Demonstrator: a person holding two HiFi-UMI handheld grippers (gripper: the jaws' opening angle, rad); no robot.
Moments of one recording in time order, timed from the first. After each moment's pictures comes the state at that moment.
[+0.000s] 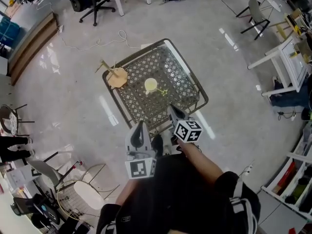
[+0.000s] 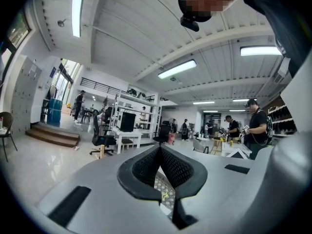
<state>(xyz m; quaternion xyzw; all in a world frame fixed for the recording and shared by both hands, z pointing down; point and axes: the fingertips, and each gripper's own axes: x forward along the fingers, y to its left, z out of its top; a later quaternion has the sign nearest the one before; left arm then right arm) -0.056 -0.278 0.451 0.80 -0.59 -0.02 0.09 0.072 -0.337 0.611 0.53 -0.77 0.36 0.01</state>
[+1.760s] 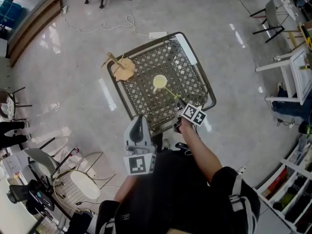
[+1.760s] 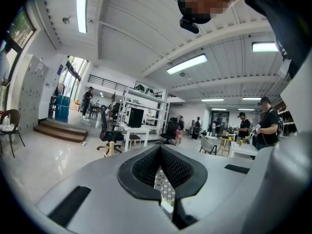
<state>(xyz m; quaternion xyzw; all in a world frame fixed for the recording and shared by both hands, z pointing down) -0.103 -0.345 0.479 0.78 -0.62 0.00 0.11 0.083 -0.408 0.757 0.55 -0.63 0.55 0.01</state>
